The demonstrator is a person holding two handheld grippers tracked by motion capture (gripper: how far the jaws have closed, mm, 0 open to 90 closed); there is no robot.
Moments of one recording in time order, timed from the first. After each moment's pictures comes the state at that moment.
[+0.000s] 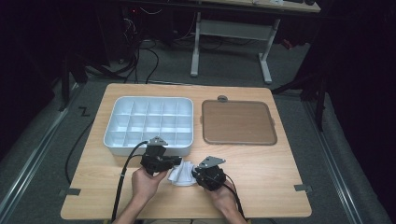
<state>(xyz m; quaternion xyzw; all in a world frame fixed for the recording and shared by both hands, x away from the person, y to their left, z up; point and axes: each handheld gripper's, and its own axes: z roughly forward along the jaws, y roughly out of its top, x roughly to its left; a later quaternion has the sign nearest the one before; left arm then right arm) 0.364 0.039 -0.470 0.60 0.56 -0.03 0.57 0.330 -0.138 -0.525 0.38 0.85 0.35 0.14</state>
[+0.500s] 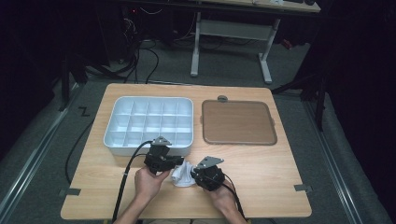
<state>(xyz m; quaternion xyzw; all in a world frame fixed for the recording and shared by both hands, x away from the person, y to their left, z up) 0.367 0.031 -0.477 0.61 0.56 -0.03 0.56 0.330 -0.135 -0.524 0.37 0.85 0.35 0.14</state>
